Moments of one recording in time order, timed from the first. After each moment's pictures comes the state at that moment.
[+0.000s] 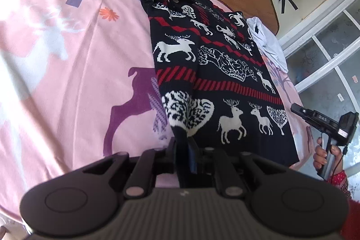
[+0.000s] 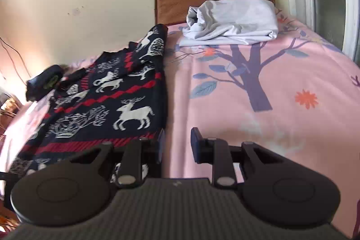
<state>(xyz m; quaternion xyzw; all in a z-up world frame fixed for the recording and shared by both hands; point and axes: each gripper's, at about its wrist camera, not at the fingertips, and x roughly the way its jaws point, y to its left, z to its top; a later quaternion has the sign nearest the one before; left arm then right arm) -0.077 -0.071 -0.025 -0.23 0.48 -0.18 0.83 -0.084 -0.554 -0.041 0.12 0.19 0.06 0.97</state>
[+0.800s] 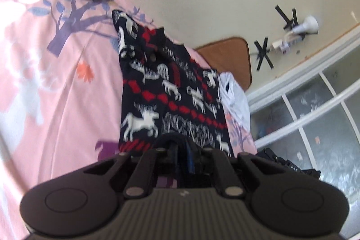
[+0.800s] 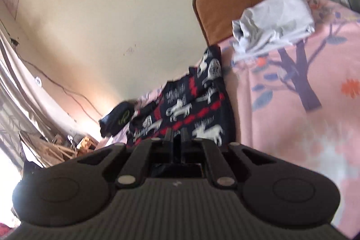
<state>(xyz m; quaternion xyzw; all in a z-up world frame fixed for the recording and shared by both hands) -0.016 -0.042 0.022 -0.37 0.38 -0.19 0.83 -0.081 -0.568 -0.007 0.25 0.11 0.20 0.94</state>
